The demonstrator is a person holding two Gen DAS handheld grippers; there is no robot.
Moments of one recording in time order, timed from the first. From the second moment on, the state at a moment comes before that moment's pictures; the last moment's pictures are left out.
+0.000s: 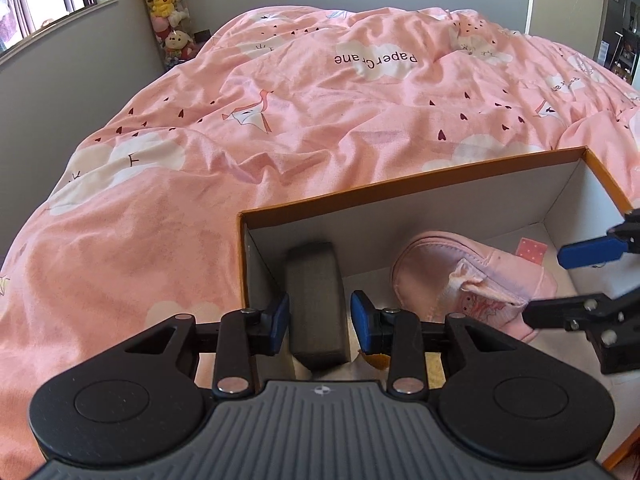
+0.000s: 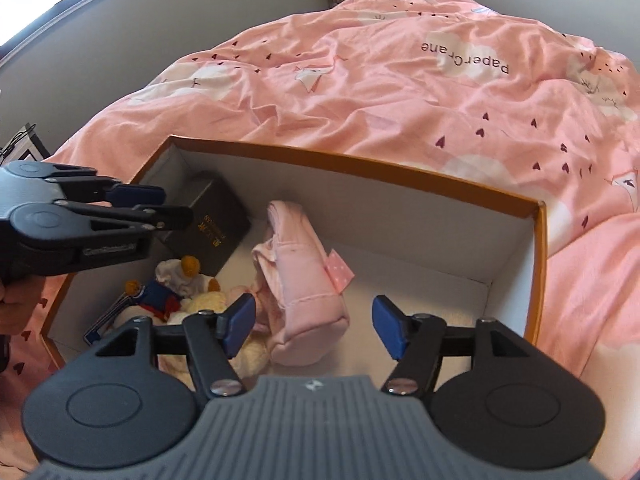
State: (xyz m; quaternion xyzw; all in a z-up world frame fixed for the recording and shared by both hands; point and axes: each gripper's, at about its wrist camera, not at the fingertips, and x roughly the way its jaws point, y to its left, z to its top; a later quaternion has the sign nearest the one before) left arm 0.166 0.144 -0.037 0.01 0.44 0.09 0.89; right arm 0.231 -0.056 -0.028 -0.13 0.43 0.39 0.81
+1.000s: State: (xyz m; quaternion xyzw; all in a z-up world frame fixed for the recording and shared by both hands) left arm 0.133 0.155 -0.009 -0.08 0.42 0.04 0.90; right arm 0.212 0.001 0.016 -0.21 0.31 0.44 0.81
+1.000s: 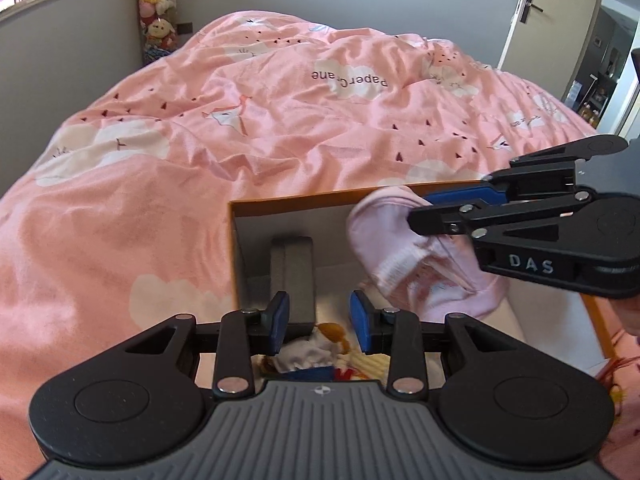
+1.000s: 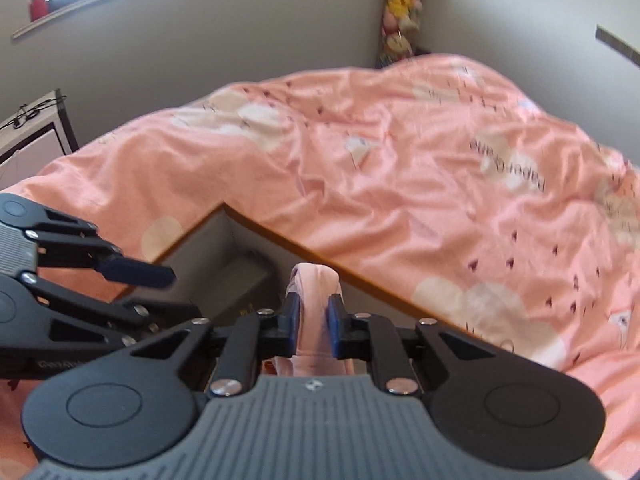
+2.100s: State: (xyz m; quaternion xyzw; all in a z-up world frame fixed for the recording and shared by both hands) left arm 0.125 0.114 -0.004 -0.10 0.43 -0.05 0.89; right arm 0.148 -0.089 -0.020 -0.22 0.45 0.43 0.75
